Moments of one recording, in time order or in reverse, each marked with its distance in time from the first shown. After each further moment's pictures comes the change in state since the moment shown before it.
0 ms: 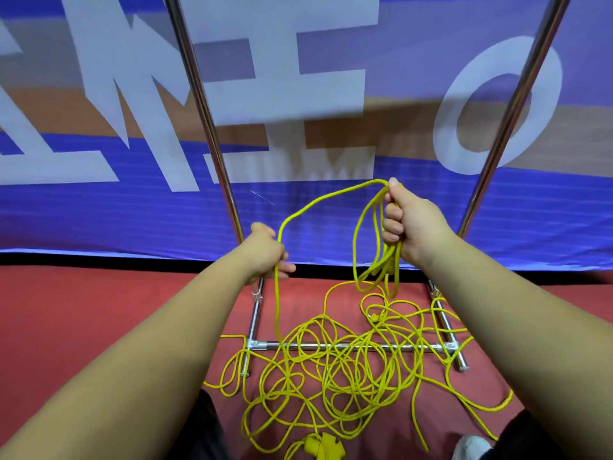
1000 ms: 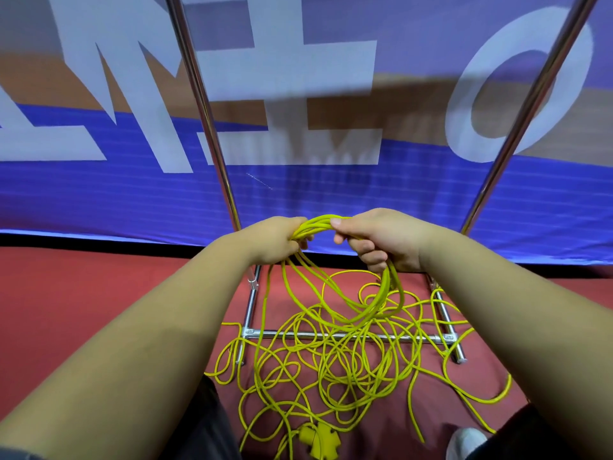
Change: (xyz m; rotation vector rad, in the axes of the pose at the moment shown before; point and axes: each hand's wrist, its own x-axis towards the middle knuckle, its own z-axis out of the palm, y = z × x) left_hand 0.027 0.009 -0.002 0.871 -0.284 0.522; right_hand -0.010 0.019 0.019 -0.629 -0.506 0.317
